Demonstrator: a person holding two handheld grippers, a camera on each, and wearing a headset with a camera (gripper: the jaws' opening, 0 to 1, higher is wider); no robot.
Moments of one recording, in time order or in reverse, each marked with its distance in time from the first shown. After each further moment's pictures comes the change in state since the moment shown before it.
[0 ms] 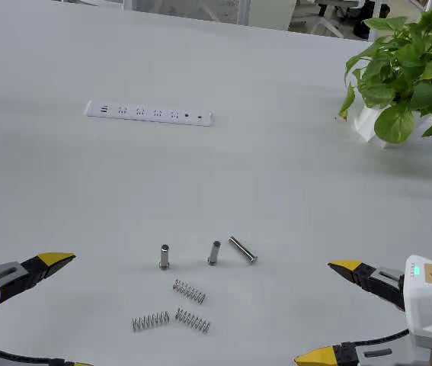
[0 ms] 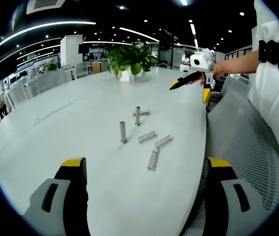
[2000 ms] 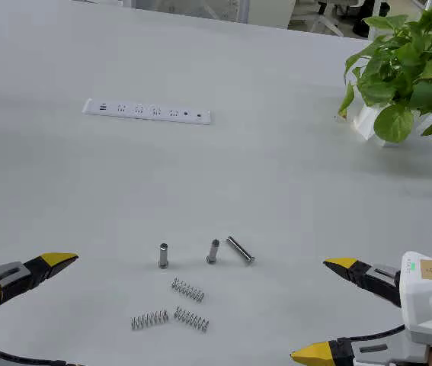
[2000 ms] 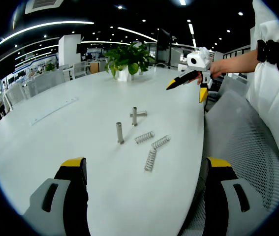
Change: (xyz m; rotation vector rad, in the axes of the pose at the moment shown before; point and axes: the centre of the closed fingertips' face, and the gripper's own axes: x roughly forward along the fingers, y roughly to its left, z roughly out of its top) left arm 0.002 -0.006 0.001 0.004 0.003 -0.019; right arm 0.003 0.001 0.004 -0.002 0.002 0.009
